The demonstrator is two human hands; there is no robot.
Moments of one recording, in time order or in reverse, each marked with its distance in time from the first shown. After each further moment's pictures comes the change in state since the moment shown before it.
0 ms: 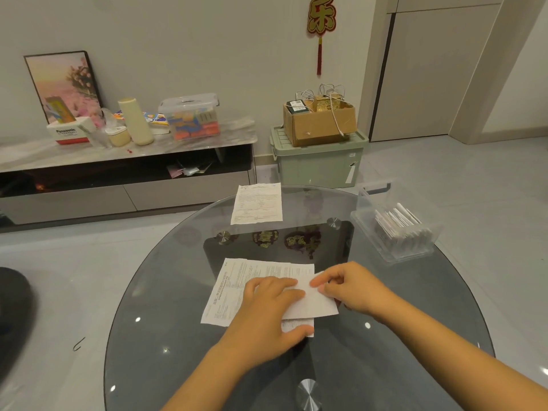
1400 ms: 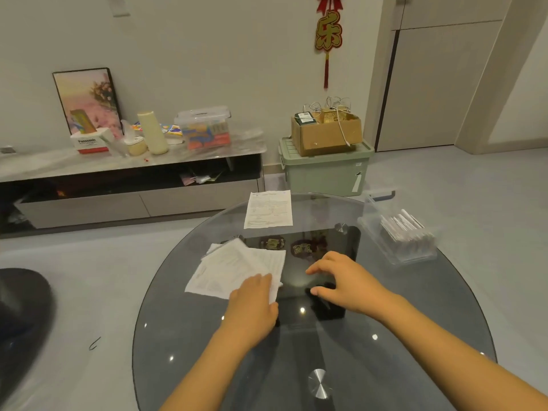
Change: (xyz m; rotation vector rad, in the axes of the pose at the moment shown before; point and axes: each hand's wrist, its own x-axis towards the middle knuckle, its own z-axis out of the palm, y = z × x) left_hand -0.008 -0.015 -0.020 -0.057 -0.015 -0.382; right_hand 0.000 -0.011 0.007 -0.417 0.078 -0.379
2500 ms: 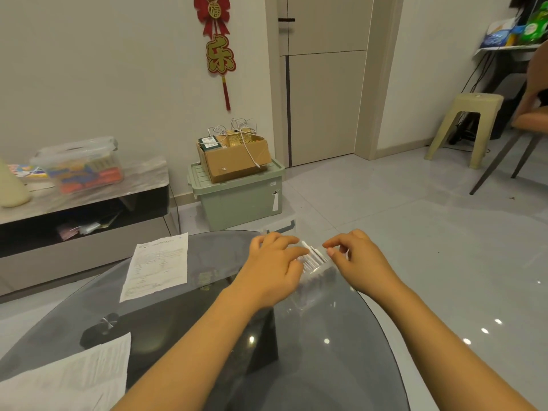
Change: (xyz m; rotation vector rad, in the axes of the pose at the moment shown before) left_hand 0.159 0.192 0.012 0.033 0.015 0.706; right_hand -0.029 0.144 -0.111 0.074 0.529 0.489
